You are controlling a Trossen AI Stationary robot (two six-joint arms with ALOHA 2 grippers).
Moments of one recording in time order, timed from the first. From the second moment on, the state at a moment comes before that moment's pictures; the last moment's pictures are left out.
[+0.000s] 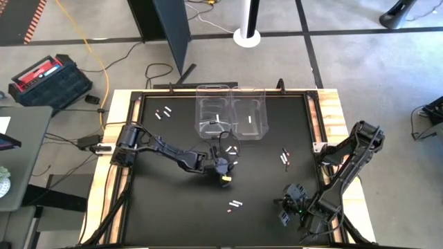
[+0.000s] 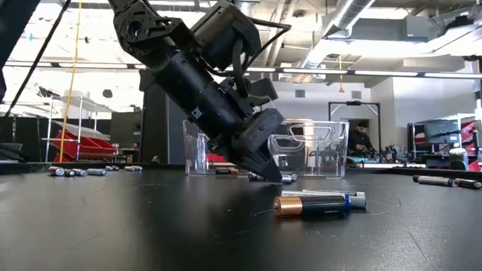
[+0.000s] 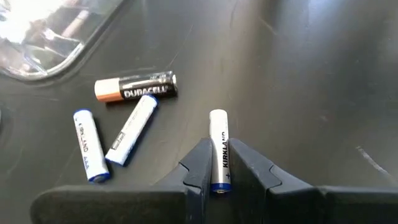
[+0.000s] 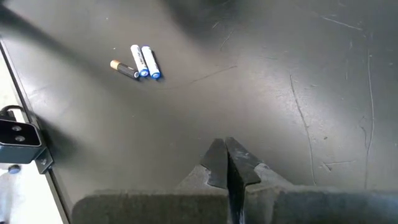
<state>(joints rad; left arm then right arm) -0.16 2.03 1.10 0.21 -0.41 -0.31 1.01 1.58 0.92 -0.65 0.71 1.77</state>
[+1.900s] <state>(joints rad) 0.42 2.41 2.12 -0.61 0.07 0.18 0.69 1.58 0.92 -0.65 0.71 1.81</state>
